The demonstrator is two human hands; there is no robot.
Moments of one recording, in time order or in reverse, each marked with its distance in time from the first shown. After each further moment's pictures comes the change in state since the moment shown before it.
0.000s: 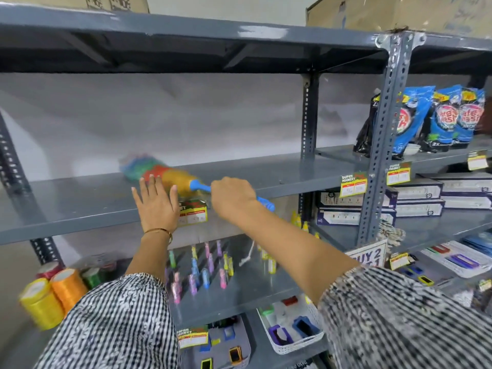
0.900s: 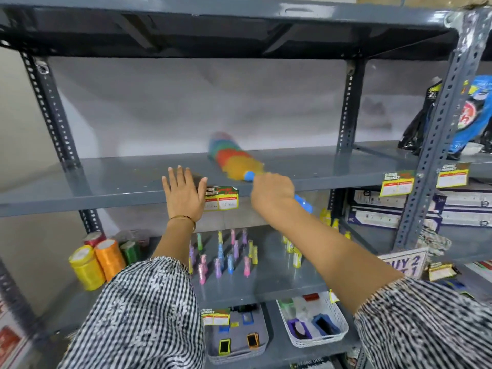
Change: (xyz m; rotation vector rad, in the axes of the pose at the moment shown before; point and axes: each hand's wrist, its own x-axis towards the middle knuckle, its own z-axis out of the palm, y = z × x) left_hand -0.007 -0.025 -0.001 0.128 -0.126 -0.023; right_hand 0.012 0.000 0.029 -0.046 -0.064 0.205
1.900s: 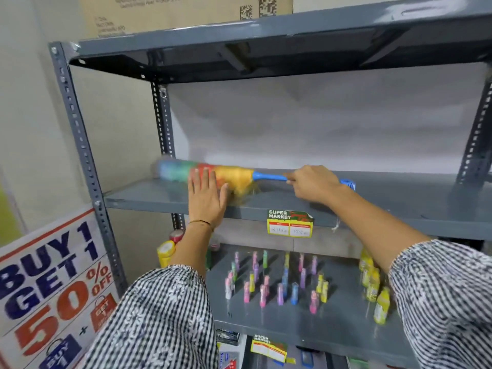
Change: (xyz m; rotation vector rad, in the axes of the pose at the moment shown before) left_hand 0.027 -0.088 -0.056 0.172 0.103 -0.105; right_hand 0.131 -0.039 0.018 0.073 0.178 -0.641
